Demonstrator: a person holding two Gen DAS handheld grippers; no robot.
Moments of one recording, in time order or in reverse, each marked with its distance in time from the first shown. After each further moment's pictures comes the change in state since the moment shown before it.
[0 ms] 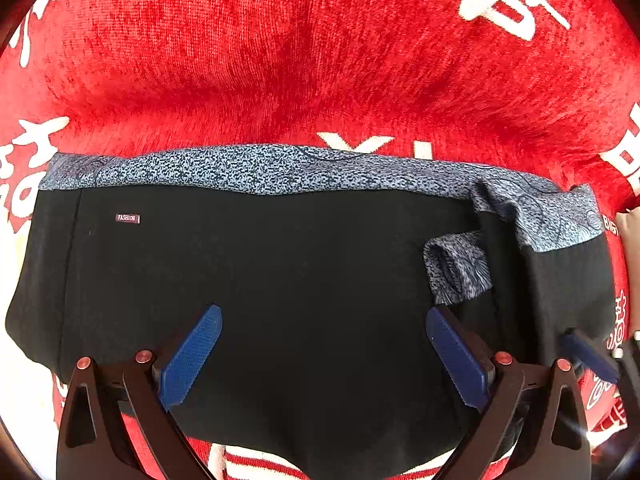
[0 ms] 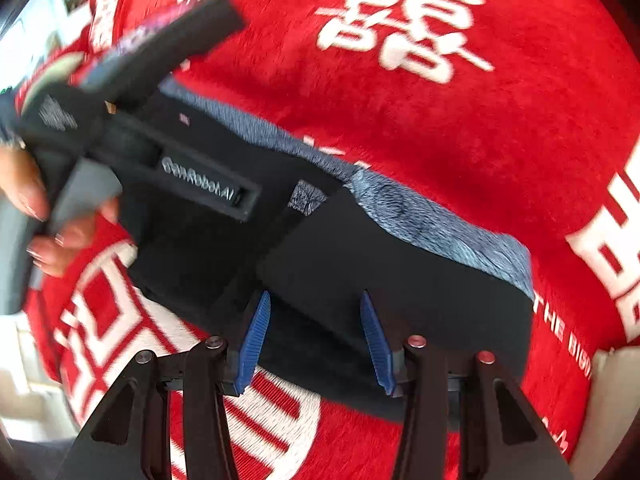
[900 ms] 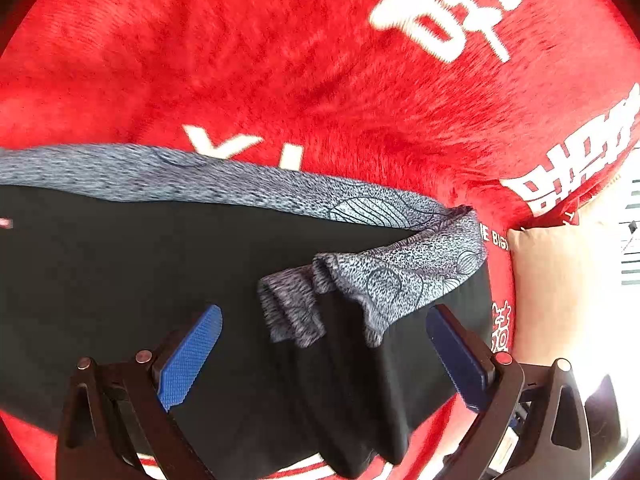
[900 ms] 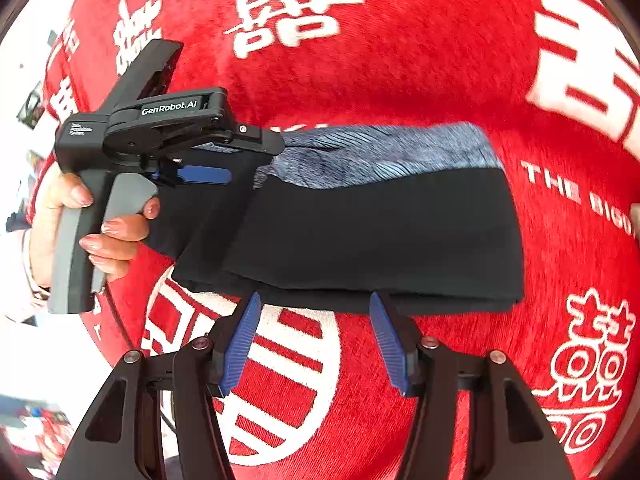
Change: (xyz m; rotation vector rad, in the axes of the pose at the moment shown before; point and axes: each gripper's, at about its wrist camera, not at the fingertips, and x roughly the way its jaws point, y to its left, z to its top) left arm 0.009 -0.025 0.030 -0.077 0.130 -0.464; right arm -0.051 -0.064 -0.048 0.454 0.043 0.214
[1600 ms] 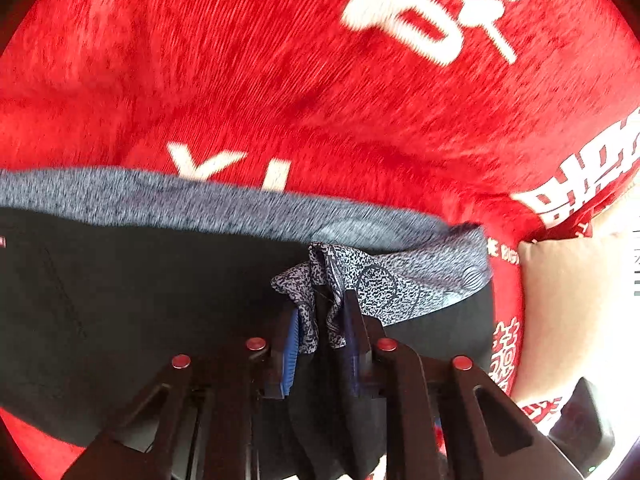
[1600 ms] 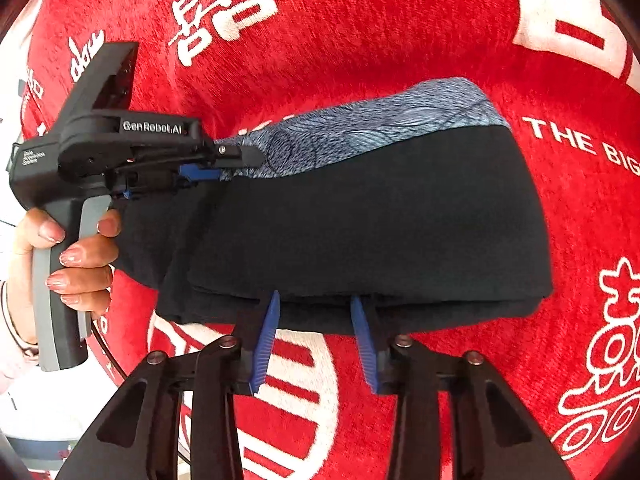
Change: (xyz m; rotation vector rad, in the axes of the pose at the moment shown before) left arm 0.021 -0.041 0.014 -0.007 -0.036 0.056; right arm 0.046 -0.019 0.020 0.148 0.024 0.041
